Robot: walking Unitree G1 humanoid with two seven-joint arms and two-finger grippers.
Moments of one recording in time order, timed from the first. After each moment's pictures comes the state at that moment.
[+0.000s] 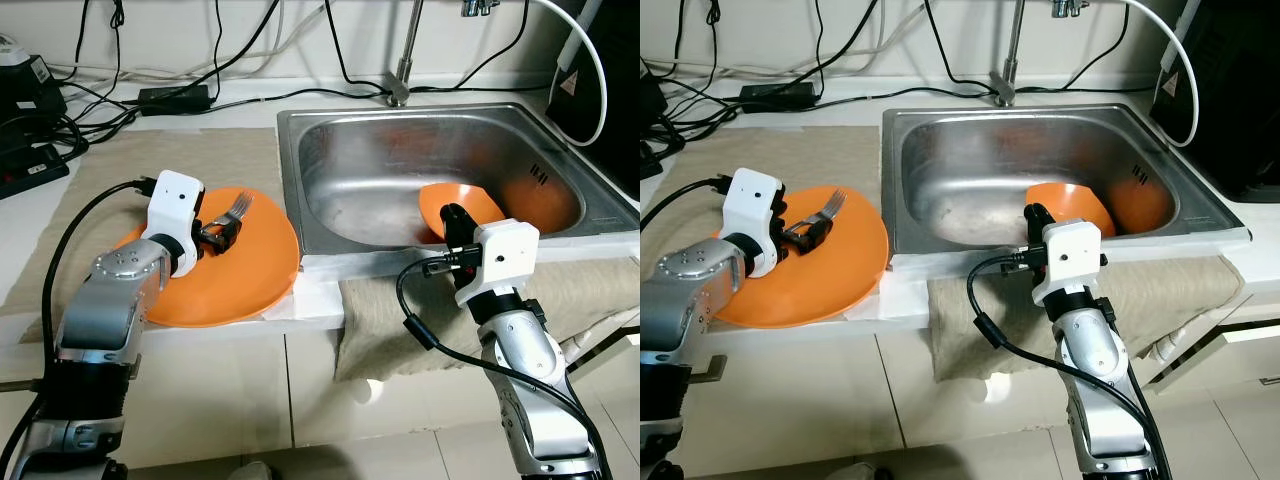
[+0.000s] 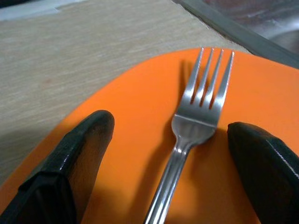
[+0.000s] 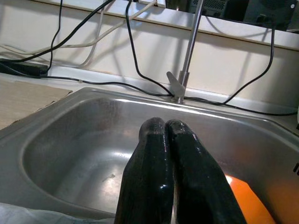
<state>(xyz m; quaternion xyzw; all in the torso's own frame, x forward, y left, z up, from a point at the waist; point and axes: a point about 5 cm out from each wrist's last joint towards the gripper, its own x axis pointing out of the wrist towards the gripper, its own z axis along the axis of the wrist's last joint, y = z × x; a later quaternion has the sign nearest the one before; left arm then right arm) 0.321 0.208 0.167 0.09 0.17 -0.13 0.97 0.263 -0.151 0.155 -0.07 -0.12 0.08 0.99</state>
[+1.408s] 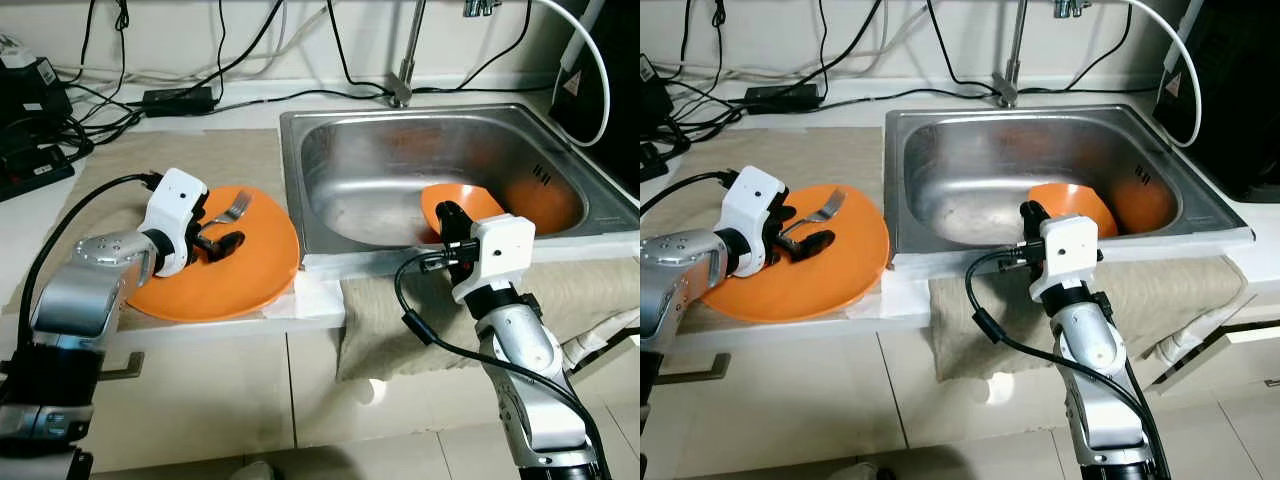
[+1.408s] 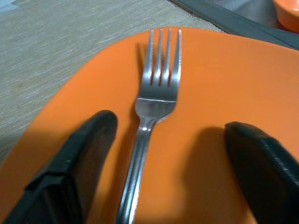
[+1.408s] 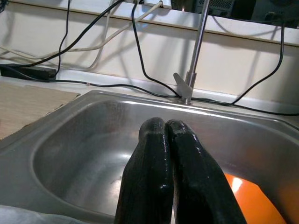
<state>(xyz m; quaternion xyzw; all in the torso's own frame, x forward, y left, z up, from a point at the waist) 0.323 0.217 0.173 0.13 0.21 -0.20 0.95 0.268 -0.148 0.156 -0.06 -0.11 0.10 0.99</state>
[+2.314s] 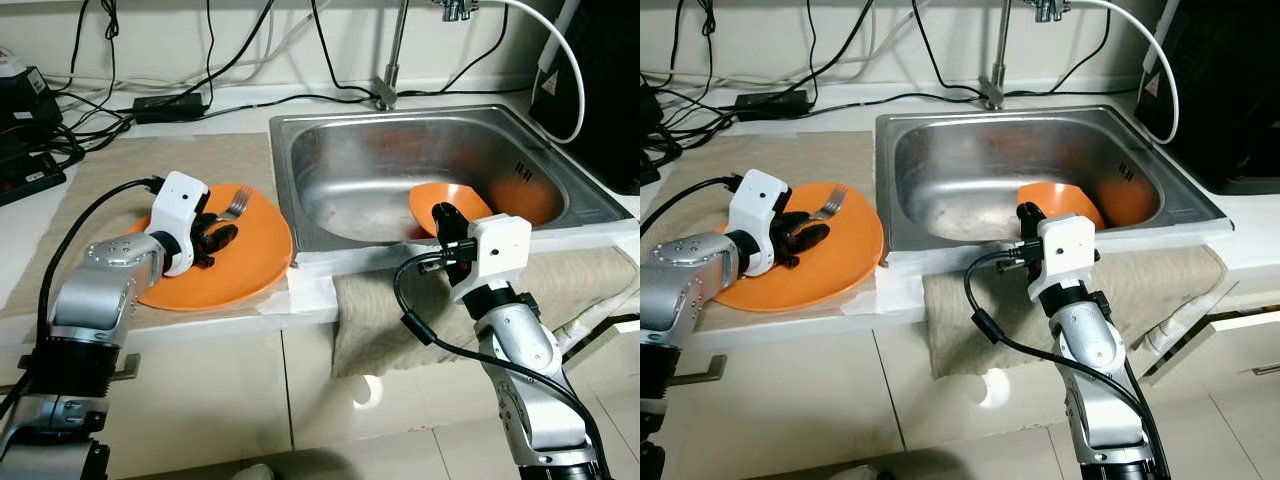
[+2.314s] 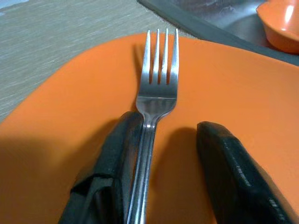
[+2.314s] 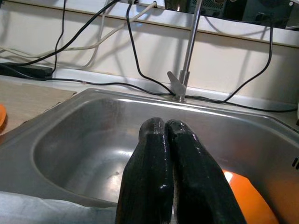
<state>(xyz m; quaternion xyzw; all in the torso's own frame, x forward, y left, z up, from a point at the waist) 0.331 0.211 0.160 0.10 0.19 -0.19 0.96 0.268 -0.148 0.155 -0.06 -0.10 0.10 0.99</state>
